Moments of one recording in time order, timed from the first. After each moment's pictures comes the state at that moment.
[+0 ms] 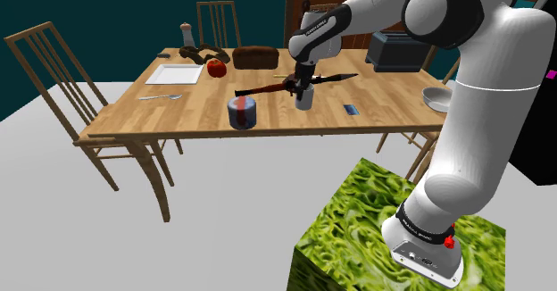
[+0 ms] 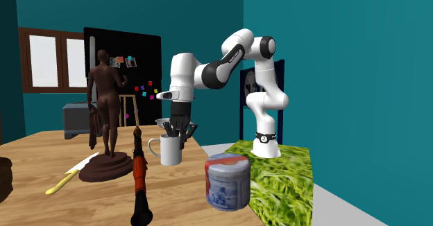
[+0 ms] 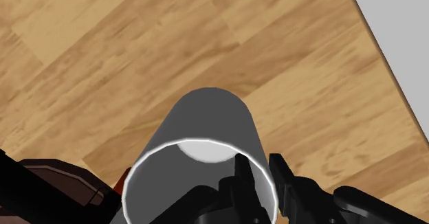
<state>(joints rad) -0.12 0.26 -0.26 -1.98 0.10 2.31 -0.59</state>
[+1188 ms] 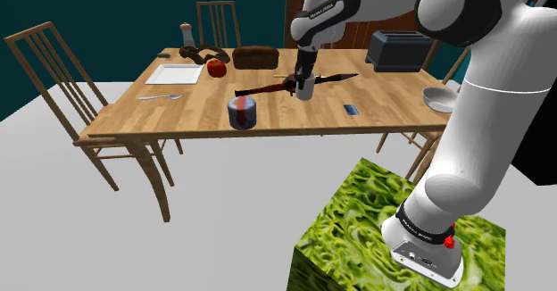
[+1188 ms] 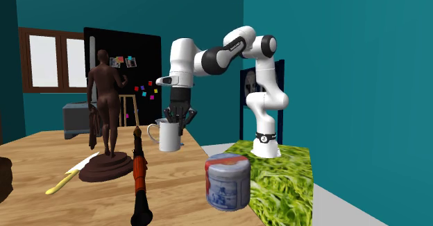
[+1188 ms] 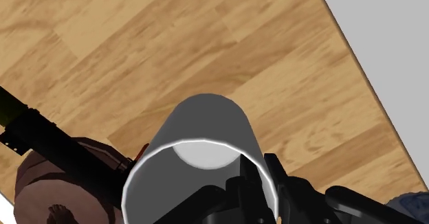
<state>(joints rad) -0.11 0.20 -0.27 -1.93 0.08 2.19 -0.57</state>
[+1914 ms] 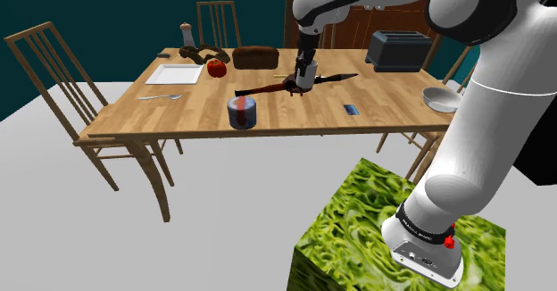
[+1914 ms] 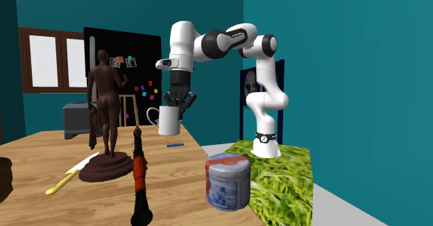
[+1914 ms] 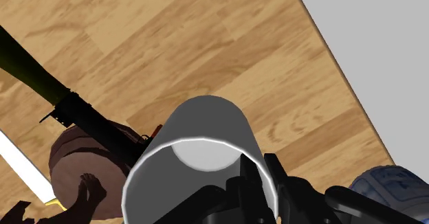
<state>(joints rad) -0.11 0.15 -0.27 -1.83 0.06 2.05 -0.56</state>
